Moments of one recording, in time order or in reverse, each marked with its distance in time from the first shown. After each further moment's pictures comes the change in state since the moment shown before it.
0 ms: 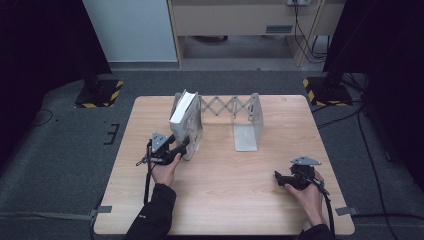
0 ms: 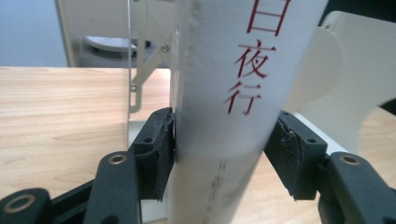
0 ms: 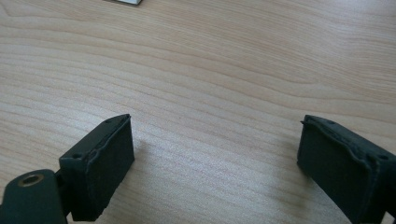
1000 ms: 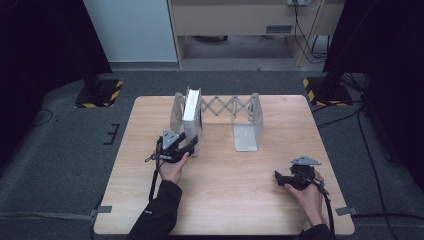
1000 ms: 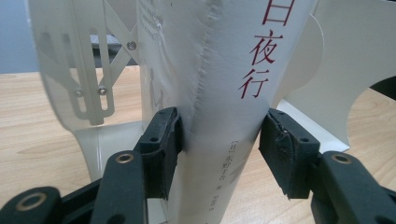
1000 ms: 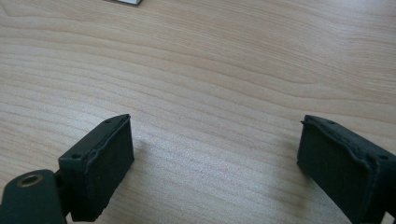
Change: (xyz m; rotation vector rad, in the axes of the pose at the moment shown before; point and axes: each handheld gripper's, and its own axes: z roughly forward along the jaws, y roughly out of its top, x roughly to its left) left arm -0.020 0.005 0.023 0.020 -0.011 0.055; right arm 0.000 0.000 0.000 0.001 -0.001 0.000
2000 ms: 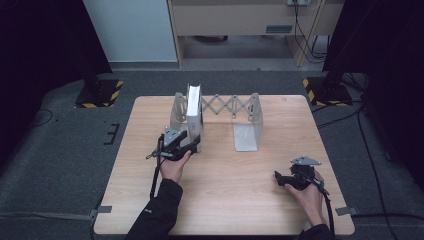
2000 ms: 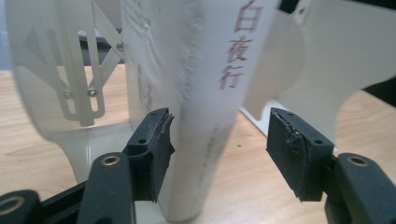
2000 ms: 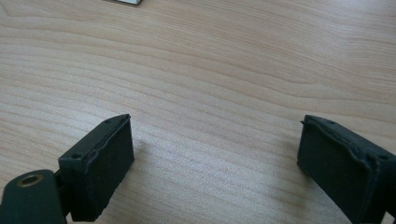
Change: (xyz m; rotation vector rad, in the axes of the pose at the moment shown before) left arm -0.005 0.010 -0.010 0.033 -0.043 -0.024; right arm 0.000 0.000 0.000 -0.001 0.000 0.000
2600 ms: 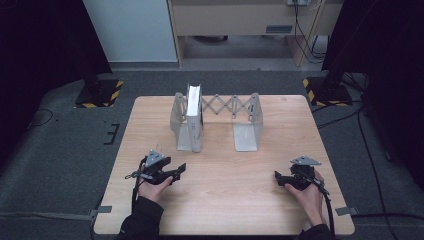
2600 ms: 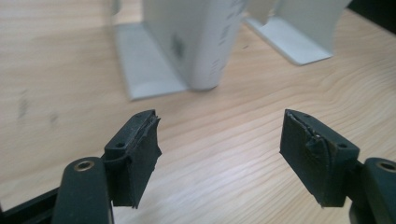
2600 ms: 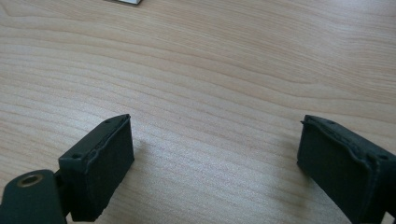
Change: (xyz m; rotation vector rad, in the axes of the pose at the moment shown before) left arm 0.029 -0.053 -0.057 0.208 -0.014 -0.007; right arm 0.000 0.000 0.000 0.000 0.000 -0.001
